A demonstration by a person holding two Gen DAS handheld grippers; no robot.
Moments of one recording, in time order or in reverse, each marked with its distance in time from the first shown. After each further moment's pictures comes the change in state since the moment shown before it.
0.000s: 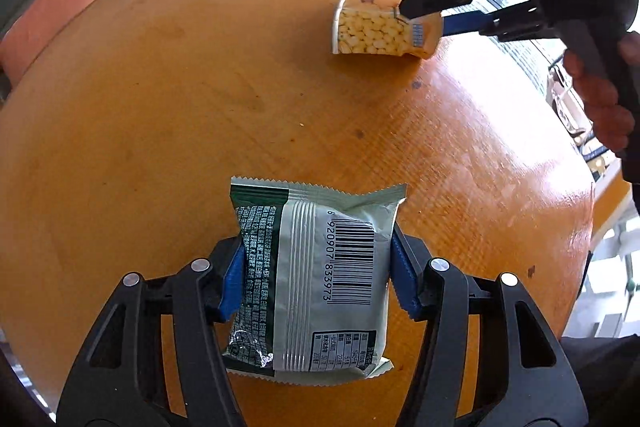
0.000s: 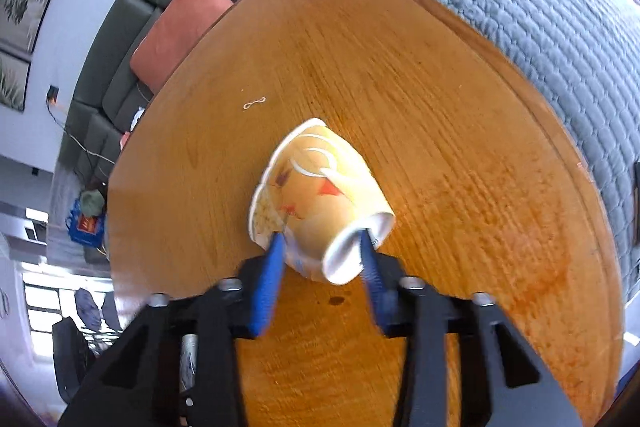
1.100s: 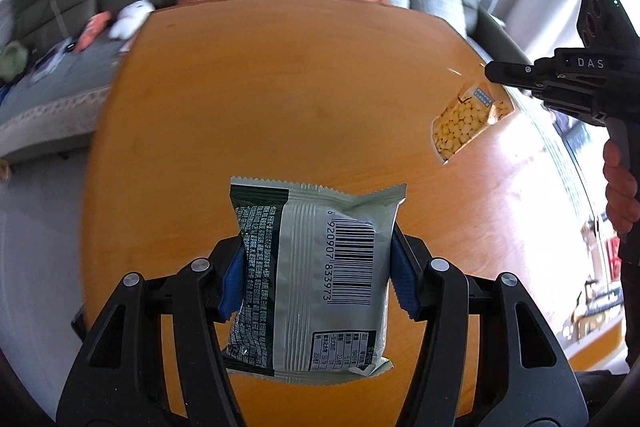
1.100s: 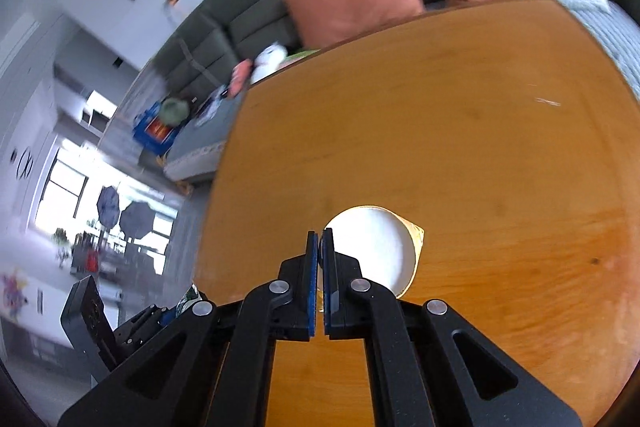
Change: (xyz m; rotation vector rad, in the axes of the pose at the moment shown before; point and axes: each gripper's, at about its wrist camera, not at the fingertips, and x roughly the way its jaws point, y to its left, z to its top) left arm -0.157 0.101 -0.170 -0.518 -0.257 0.194; right arm -0.004 0.246 -0.115 -0.465 0.032 0.227
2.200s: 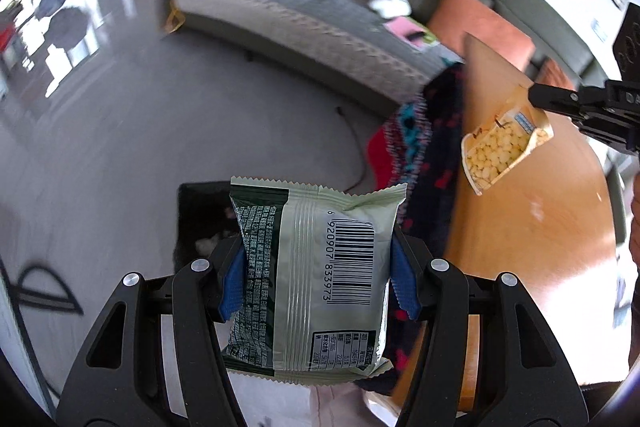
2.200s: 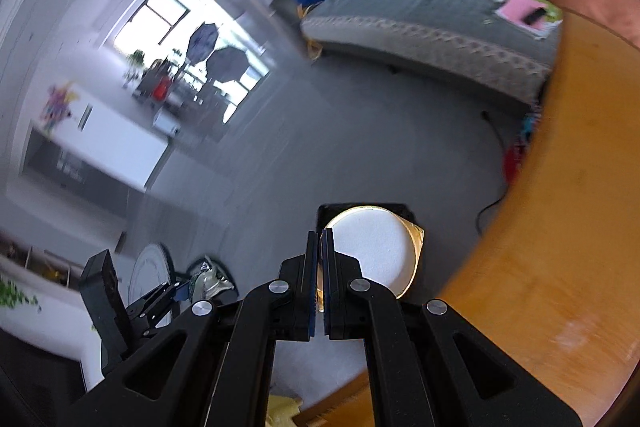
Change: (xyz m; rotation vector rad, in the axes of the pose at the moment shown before) left arm -0.158 0.262 -0.207 -0.622 -0.114 0.368; right arm 0.189 0.345 -0.117 -0.508 0.393 0.270
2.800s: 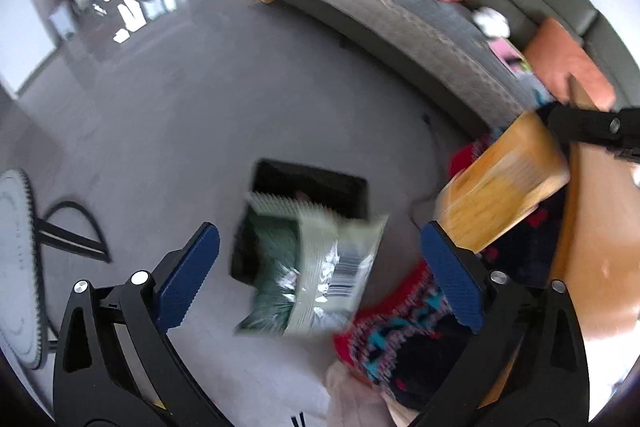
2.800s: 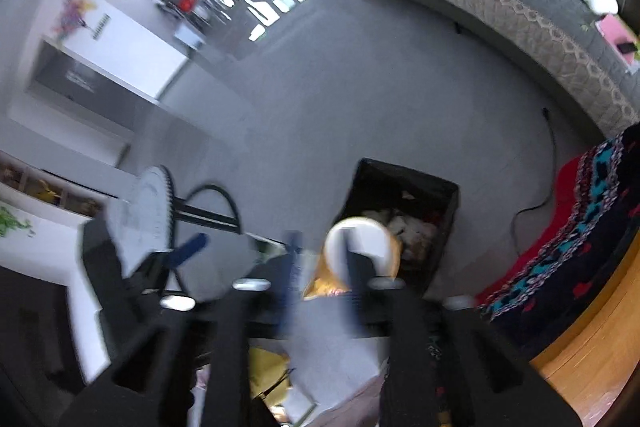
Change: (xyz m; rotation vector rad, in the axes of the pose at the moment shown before) left arm 0.020 0.090 0.010 -0.201 0.018 0.231; right arm 0.117 0.106 0.030 -0.190 0.221 -0.007
